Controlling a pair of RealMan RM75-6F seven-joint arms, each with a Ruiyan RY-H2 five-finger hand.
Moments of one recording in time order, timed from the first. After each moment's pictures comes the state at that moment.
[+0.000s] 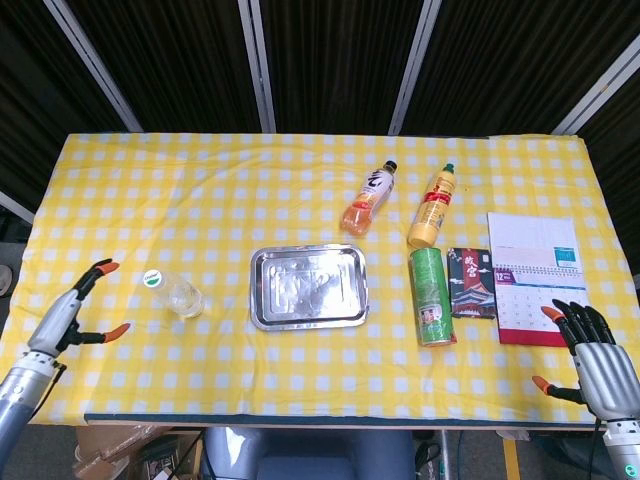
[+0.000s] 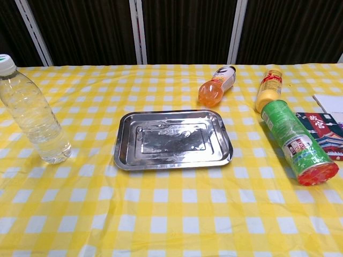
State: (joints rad) left arm -0.30 -1.14 -0.09 -1.60 1.42 1.06 -0.67; right arm 0.07 -0.98 0.00 -1.72 -1.55 1.43 0.11
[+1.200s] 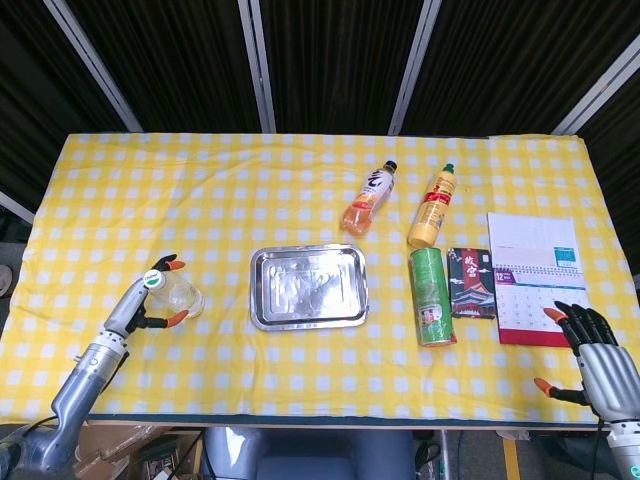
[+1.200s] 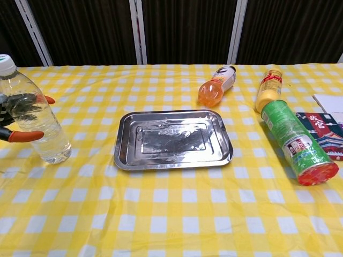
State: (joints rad) left arm -0.42 -1.44 -0.12 -1.39 1.38 1.00 -0.70; right arm 0.07 -0.96 -0.01 -1.74 -1.54 1.40 0.15
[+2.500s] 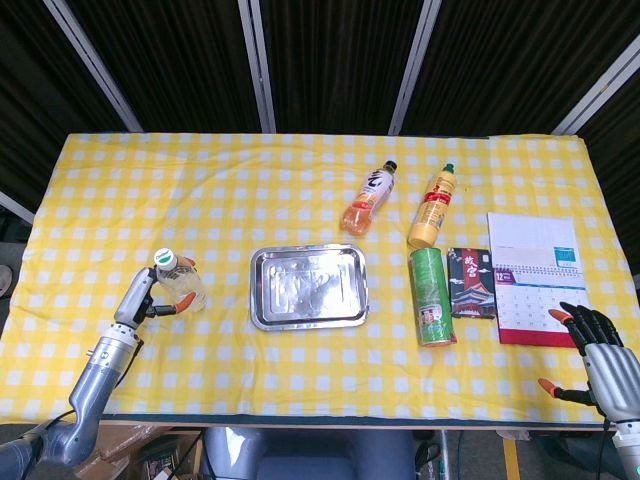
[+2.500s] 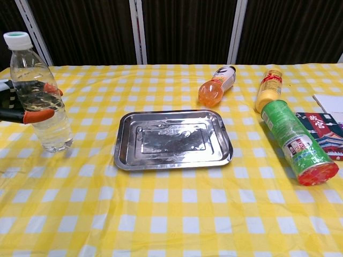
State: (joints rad) left arm -0.43 -1.50 -0.17 -1.39 1.36 1.09 -0.73; right arm 0.07 -0.93 -0.01 -1.74 -1.52 1.38 0.19
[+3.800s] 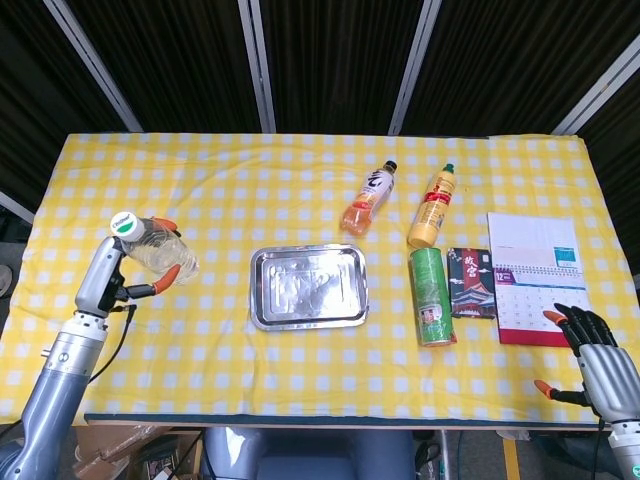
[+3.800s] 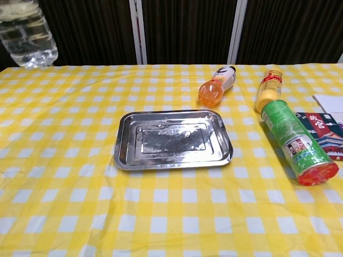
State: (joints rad) left arm -0.41 -1.13 -0.33 -2.05 1.14 1.21 -0.38; right arm 0.07 -0.94 -0.01 -1.75 -1.53 1.37 0.18
